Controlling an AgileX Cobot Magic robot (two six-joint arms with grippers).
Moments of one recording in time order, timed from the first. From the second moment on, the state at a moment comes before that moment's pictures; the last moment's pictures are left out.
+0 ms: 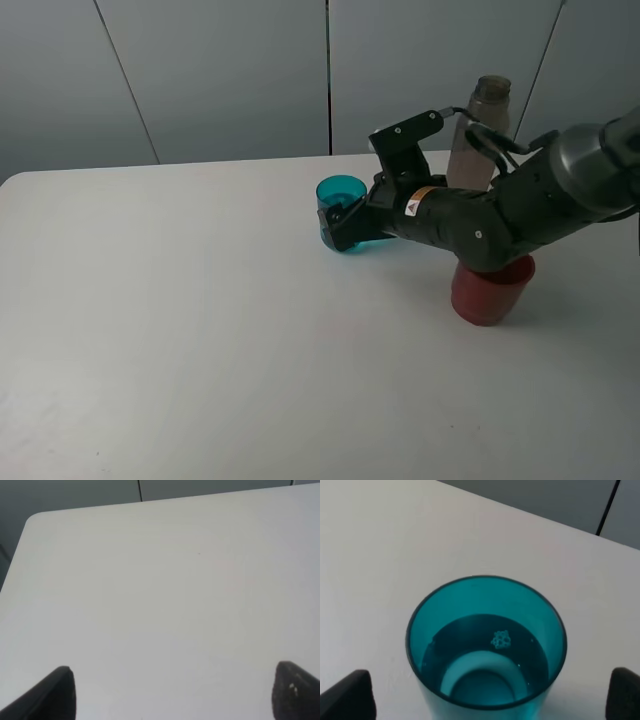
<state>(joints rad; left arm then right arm) -0.08 0.00 -0.51 0.10 1.08 -0.04 0.60 1.97 -0.74 0.11 -0.59 -0.09</state>
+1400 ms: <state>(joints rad) -0.08 0.00 -0.51 0.10 1.08 -0.04 0.60 2.18 -0.84 0.11 -0.76 -0.10</state>
